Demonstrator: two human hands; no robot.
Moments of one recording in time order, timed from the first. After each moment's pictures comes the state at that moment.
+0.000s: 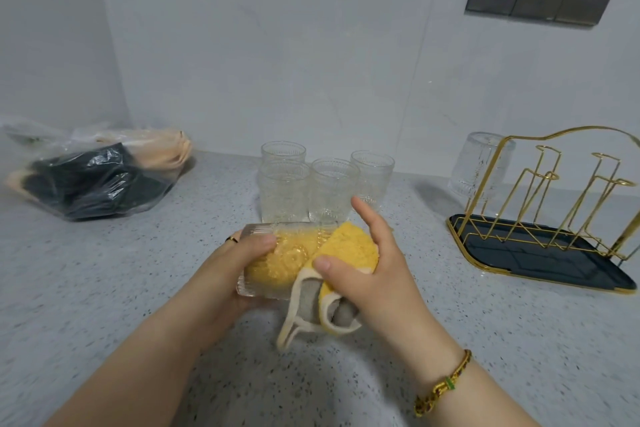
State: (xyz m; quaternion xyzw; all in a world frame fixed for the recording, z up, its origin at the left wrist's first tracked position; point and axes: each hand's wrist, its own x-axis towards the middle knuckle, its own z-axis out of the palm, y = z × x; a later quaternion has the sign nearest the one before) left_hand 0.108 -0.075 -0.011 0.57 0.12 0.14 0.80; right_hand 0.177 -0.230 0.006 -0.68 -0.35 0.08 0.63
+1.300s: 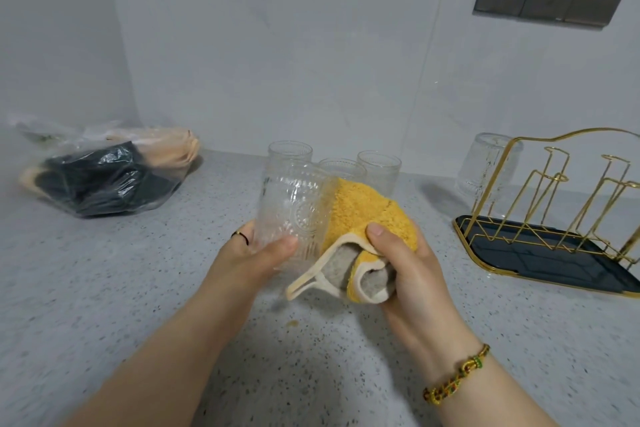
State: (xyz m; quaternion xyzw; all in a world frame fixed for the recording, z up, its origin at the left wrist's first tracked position) left_hand 0.114 -0.079 -0.017 0.63 0.13 0.22 0.73; right_hand 0.187 -0.228 0.006 -0.48 -0.17 0.20 0.84
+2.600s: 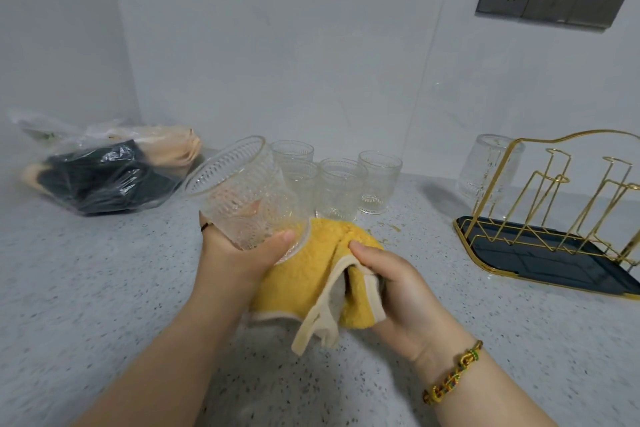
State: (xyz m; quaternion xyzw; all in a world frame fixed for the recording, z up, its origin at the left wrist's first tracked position) left_hand 0.110 -0.087 -0.003 0.63 0.16 0.39 0.65; right_hand 0.184 -0.225 0.005 -0.46 -0.16 0.42 0.76
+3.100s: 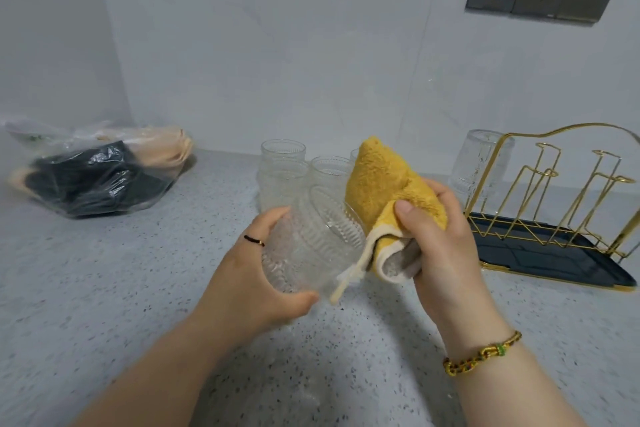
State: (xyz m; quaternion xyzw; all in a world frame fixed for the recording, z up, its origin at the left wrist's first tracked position) left_hand 0.107 -0.092 -0.016 0.85 0.06 0.27 0.45; right_hand 0.204 -0.251 0.026 -0.60 -0.23 0.04 0.77
